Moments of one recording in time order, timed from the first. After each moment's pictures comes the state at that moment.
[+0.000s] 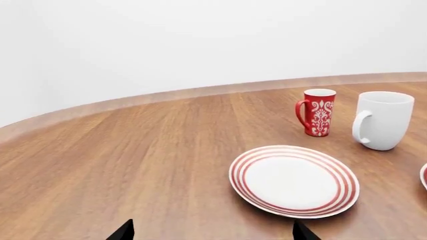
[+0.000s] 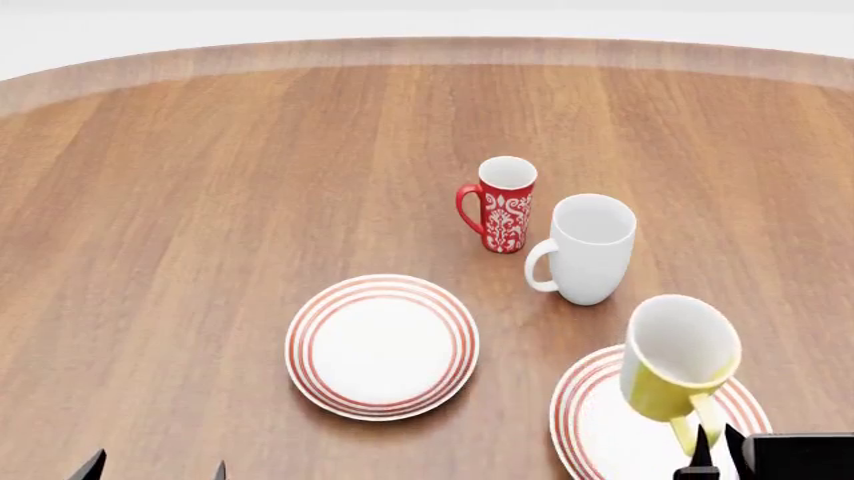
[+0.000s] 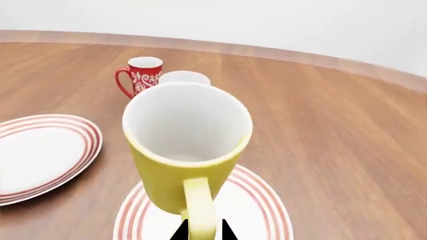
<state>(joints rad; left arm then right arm) -0.05 -0.25 0.33 -0.03 -0.17 0.04 -0.29 0.24 0.49 -0.07 0.15 0.42 0.28 -0.01</state>
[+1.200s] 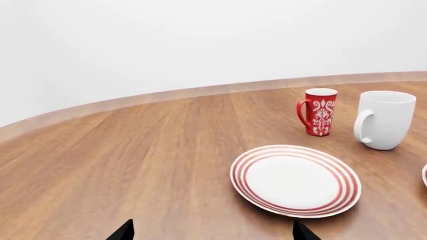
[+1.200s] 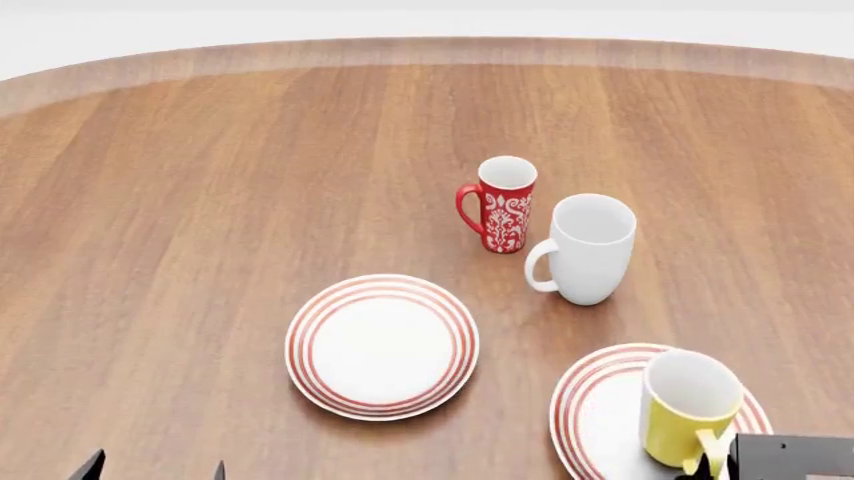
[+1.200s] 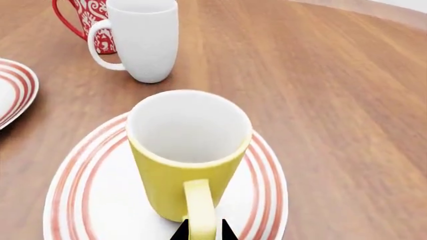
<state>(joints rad) -0.05 -0.26 0.35 -0.04 -0.19 0.05 -0.31 0.51 0.39 -0.14 0.79 0.31 0.10 -0.07</state>
